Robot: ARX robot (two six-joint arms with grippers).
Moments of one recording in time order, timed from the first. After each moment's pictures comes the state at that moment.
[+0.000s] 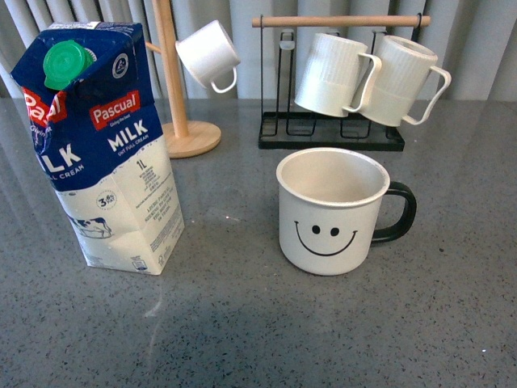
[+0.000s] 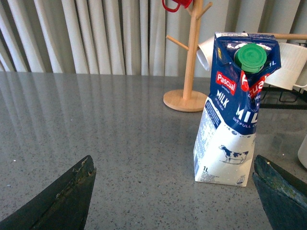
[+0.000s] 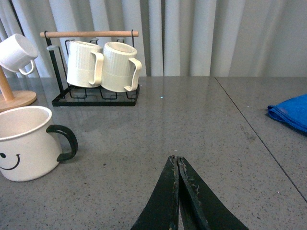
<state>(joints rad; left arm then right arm) 0.00 0.01 0.01 0.00 0.00 -0.01 0.00 0.00 0.01 0.00 0.00 0.01</state>
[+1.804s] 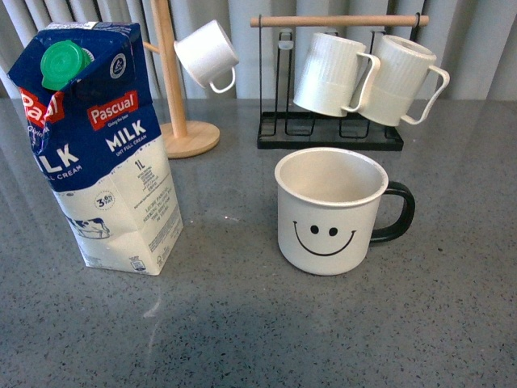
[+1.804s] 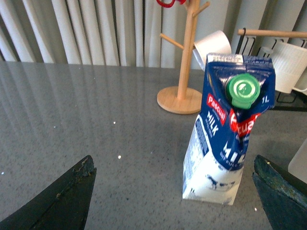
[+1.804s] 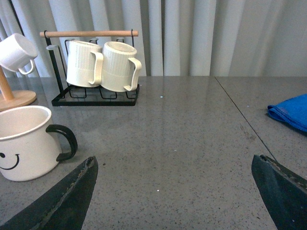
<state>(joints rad) -0.16 0.49 0.27 0.10 -0.15 -0.04 0.00 0.00 0.01 0.00 0.00 0.01</state>
